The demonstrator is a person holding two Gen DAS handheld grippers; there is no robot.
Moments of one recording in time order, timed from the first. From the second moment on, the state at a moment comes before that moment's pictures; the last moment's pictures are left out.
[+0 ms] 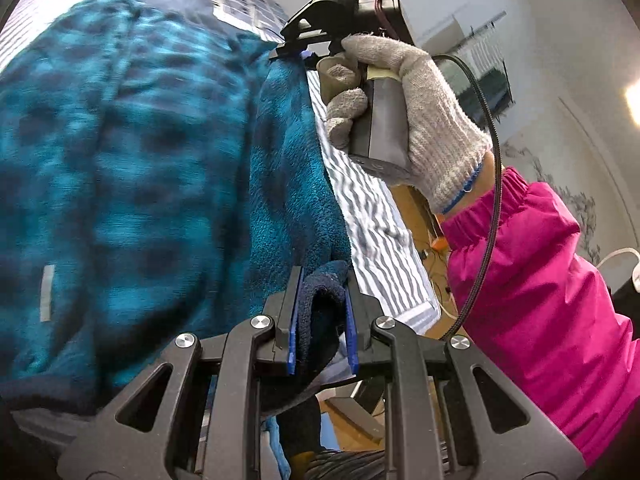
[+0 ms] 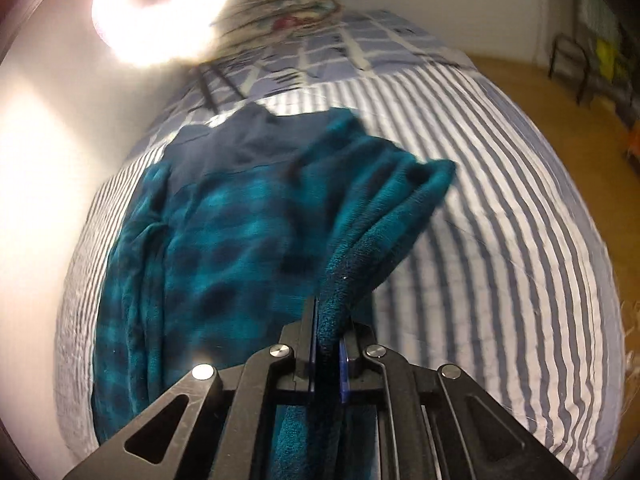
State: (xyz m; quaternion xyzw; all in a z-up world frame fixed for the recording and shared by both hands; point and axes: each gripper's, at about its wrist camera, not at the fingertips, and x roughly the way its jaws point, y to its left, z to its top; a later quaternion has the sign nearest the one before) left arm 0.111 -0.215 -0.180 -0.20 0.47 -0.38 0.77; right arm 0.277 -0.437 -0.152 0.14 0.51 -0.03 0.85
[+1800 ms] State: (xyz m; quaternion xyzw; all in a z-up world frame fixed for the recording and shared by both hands) left arm 0.114 -0.054 -0.132 -0.15 0.45 -0.26 0.84; right arm 0.050 -0.292 -0.158 0.02 0.53 0.24 0.81
